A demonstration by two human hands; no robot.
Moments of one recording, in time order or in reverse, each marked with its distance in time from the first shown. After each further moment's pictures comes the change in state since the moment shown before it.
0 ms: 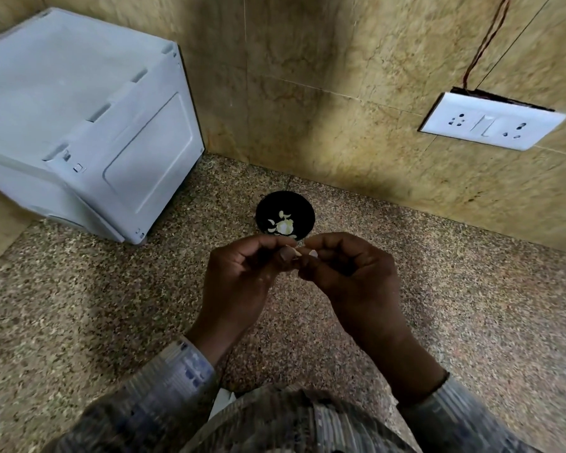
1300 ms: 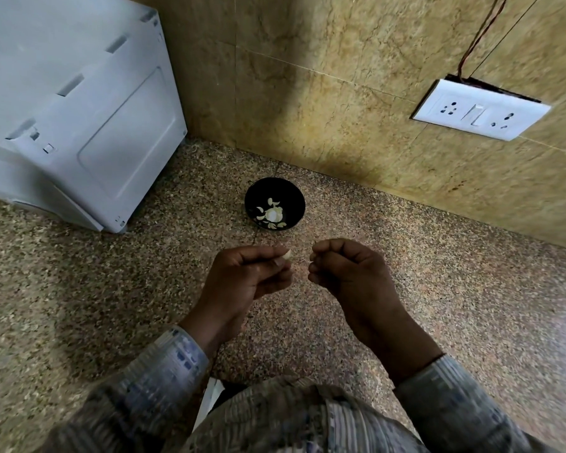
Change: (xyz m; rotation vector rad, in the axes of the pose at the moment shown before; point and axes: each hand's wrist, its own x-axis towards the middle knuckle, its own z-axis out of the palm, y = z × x) left_hand 0.003 -0.036 -0.009 -0.286 -0.046 -0.545; right_hand 0.007 0.031 -0.007 0.254 0.055 0.437
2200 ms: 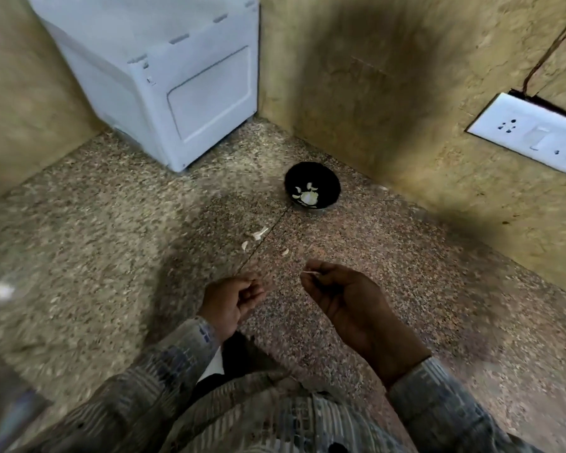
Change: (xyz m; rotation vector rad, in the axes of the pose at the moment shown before) left_hand -0.028 -0.167 -0.032 -0.445 0.497 -0.242; right_hand -0.033 0.044 -0.049 0.282 -0.240 0.484
